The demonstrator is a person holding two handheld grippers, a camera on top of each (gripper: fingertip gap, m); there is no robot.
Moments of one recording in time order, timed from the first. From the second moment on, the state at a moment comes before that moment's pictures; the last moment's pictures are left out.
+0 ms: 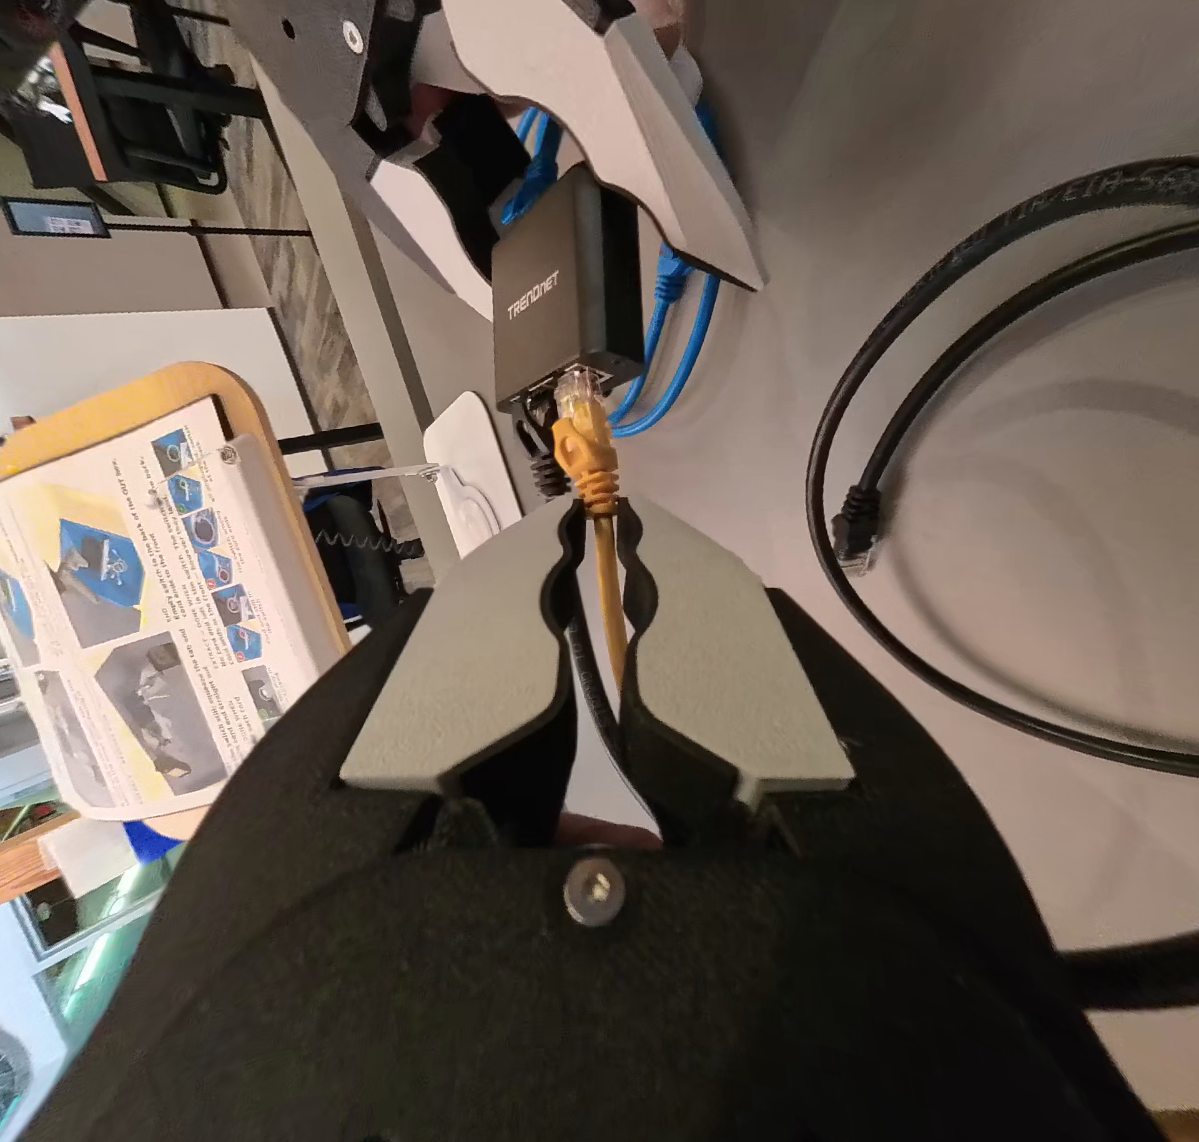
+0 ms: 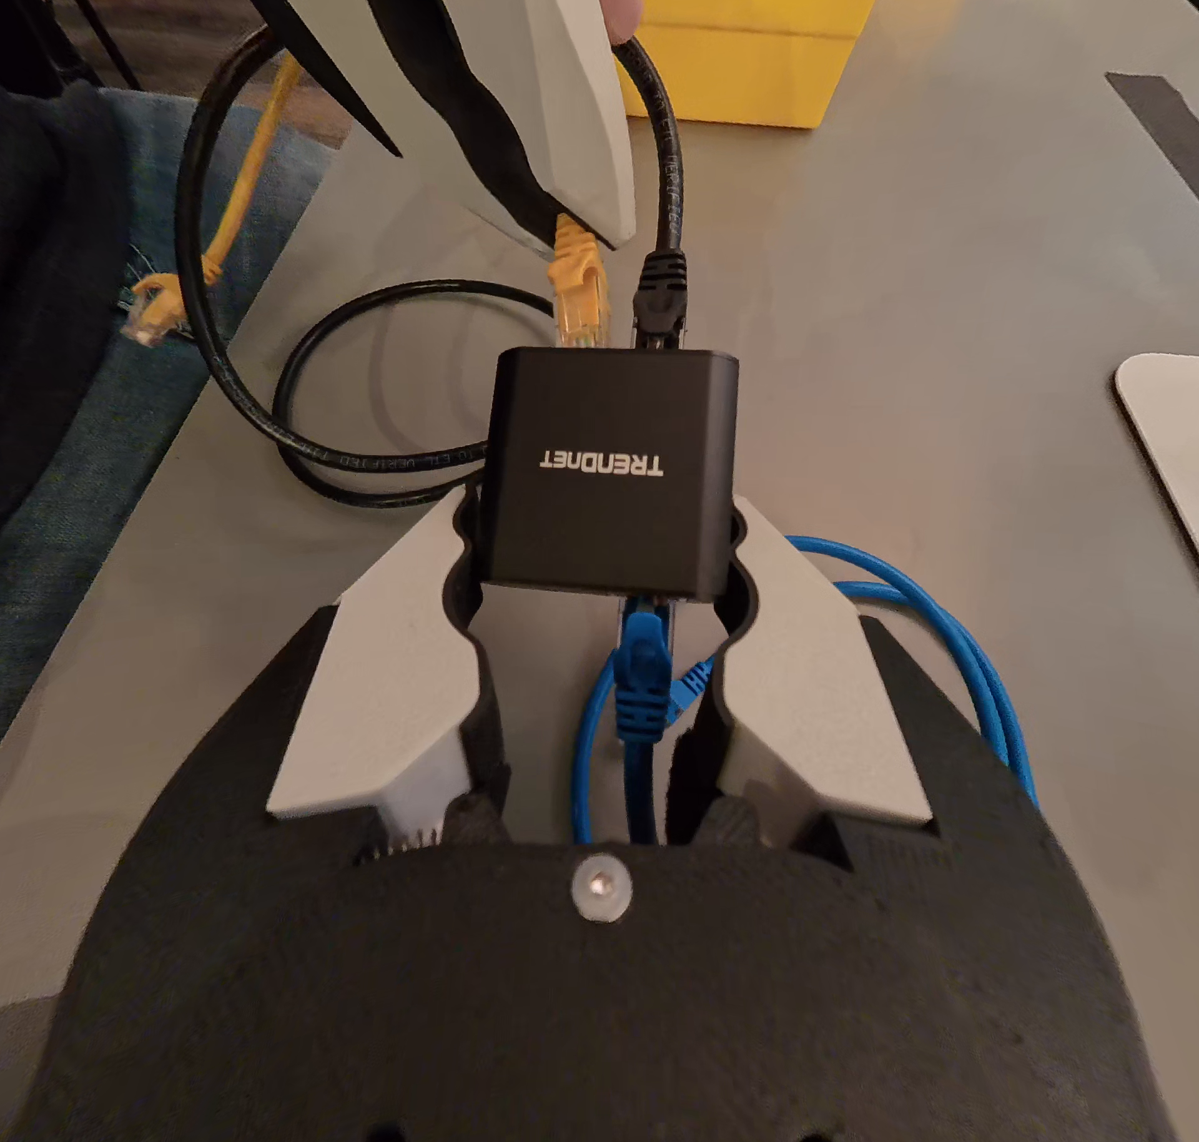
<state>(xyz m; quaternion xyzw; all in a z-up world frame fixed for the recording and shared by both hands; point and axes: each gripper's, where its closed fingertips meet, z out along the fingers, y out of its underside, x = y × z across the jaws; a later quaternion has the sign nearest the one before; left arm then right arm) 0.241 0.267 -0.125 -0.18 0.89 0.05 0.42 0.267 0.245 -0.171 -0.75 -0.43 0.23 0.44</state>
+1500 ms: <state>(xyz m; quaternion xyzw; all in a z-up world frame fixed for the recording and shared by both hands) 0.246 0.261 -0.117 -0.19 0.89 0.07 0.42 0.272 0.247 -0.167 -0.75 -0.44 0.20 0.45</state>
